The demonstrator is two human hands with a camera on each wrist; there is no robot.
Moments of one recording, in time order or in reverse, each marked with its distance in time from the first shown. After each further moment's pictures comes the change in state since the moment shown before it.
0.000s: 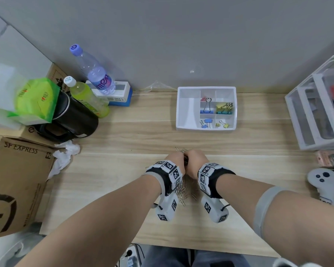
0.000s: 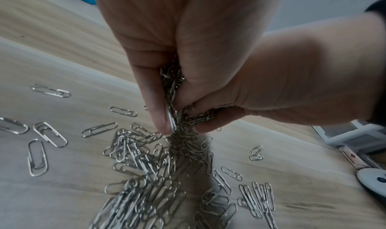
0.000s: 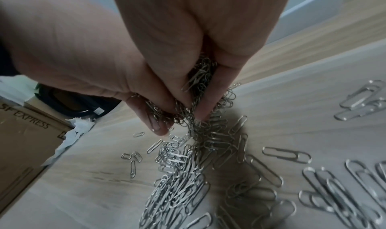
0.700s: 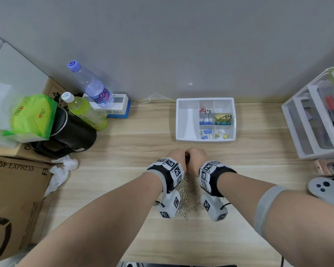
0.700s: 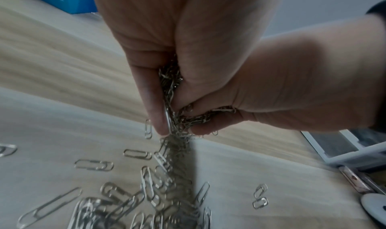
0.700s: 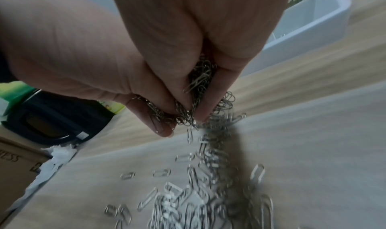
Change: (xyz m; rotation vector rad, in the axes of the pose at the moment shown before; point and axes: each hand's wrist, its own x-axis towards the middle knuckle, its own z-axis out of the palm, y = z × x) left_hand 0.023 0.003 -0.042 -0.011 0.081 0.038; right_hand 0.024 -0.012 -0.034 0.070 0.087 0.052
